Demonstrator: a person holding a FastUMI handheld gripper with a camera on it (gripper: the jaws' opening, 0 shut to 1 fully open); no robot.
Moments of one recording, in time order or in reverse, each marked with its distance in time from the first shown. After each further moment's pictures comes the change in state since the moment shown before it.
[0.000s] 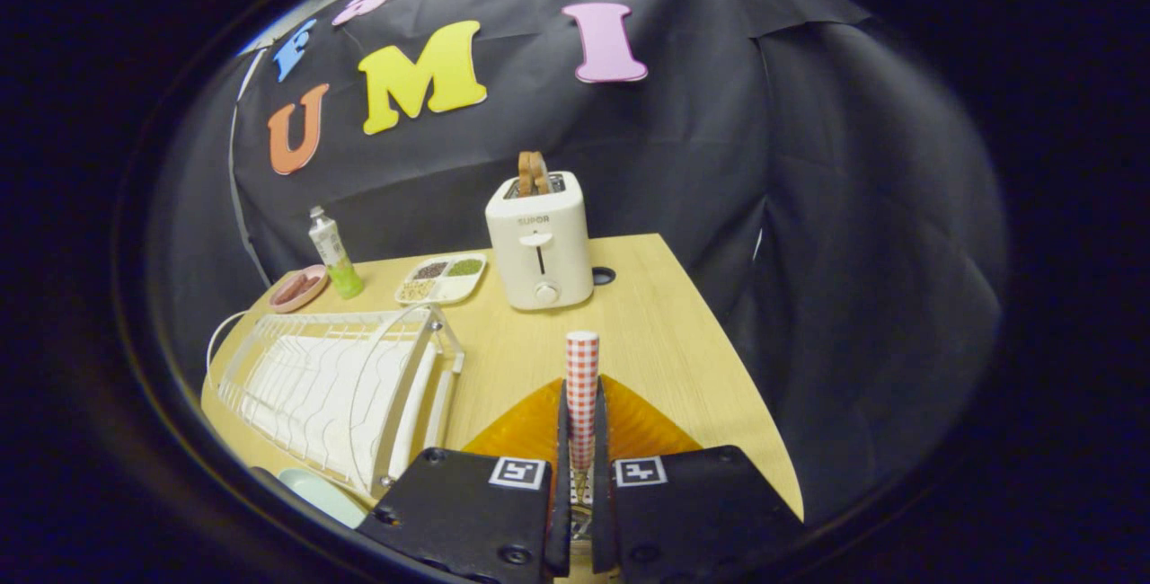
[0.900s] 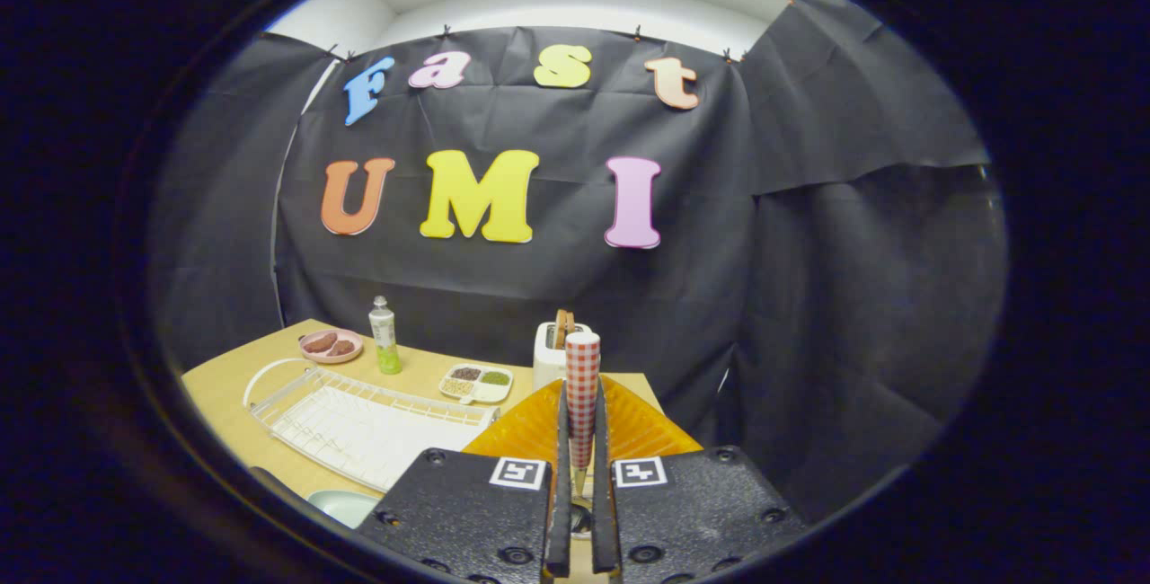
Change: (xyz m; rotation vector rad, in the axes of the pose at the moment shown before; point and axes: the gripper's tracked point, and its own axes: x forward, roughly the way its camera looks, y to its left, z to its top) arm -0.187 0.057 0.077 -0.168 -0.423 -0.066
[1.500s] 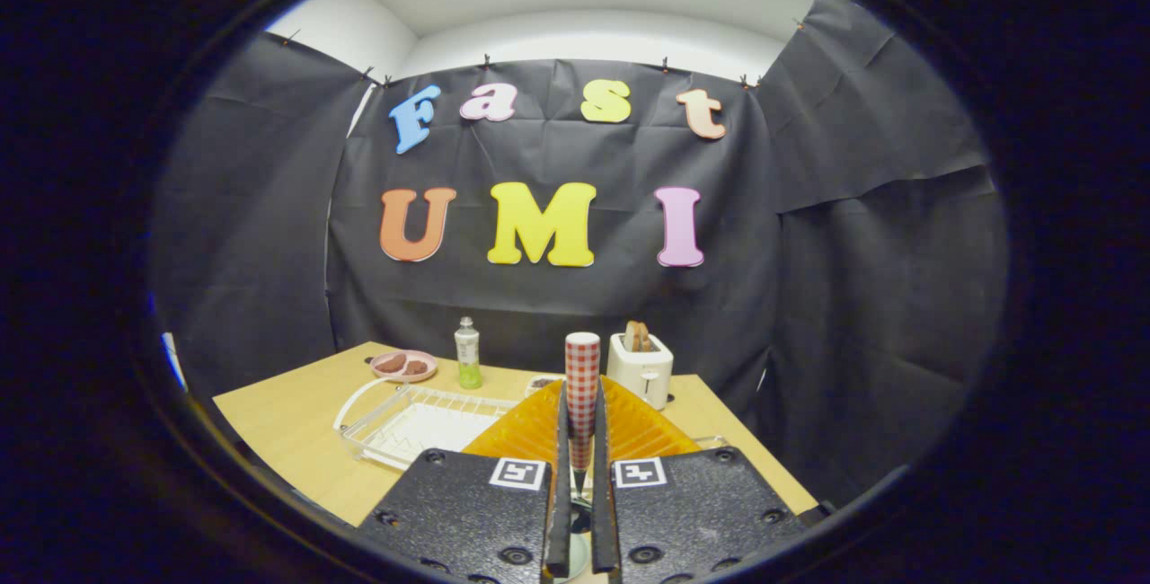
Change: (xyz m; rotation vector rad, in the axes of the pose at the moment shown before) arm -0.097 0.145 -0.035 0.051 -0.048 0.091
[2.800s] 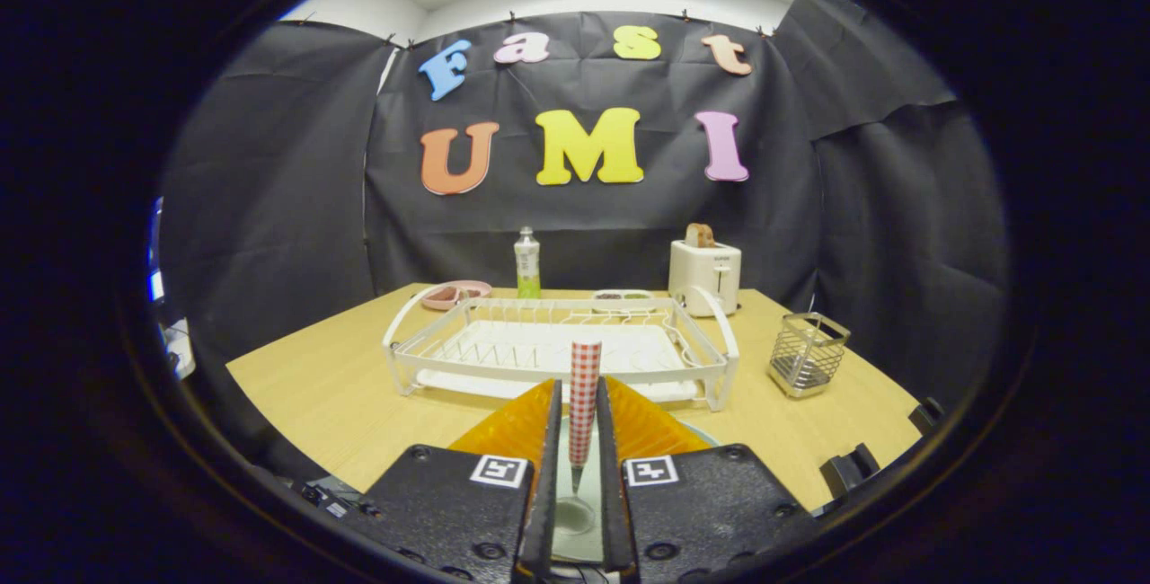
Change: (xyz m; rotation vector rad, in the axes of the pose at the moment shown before) arm -0.003 0.084 -0.143 0.044 0.114 0.083
